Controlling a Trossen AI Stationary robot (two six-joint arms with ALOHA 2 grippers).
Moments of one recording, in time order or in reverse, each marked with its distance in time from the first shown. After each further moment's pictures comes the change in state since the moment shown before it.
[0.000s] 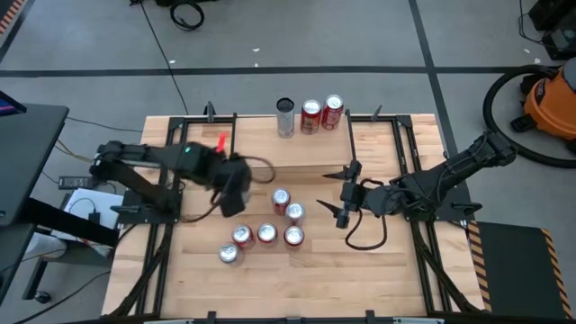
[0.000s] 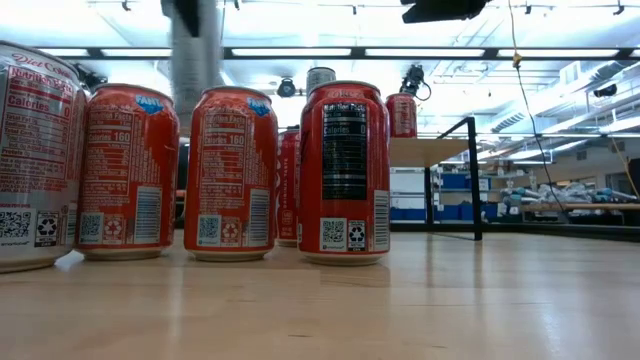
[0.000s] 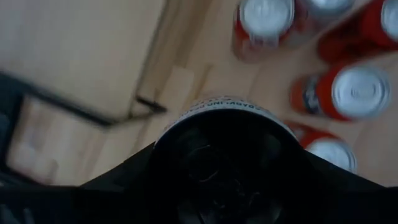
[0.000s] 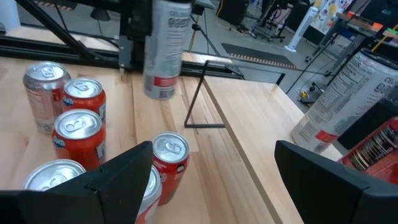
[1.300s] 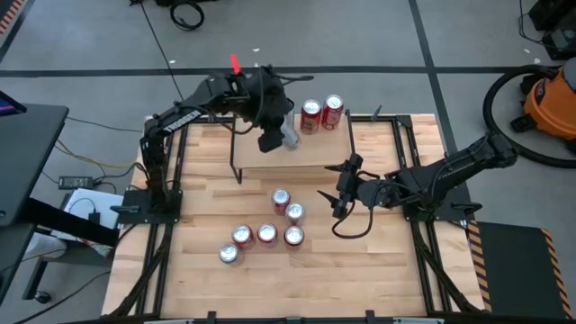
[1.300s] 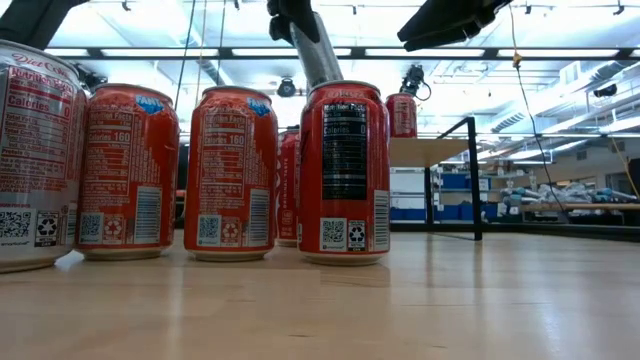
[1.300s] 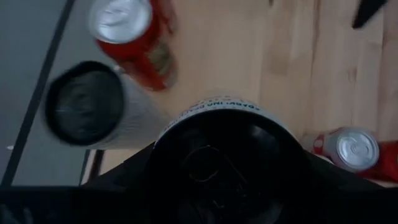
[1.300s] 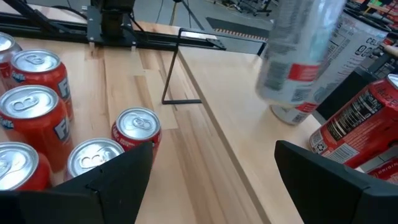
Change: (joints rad) left arm 0.468 0.401 0.676 0.085 0.260 0.634; right arm -0.091 0.000 -0.001 -0.101 -0.013 0.055
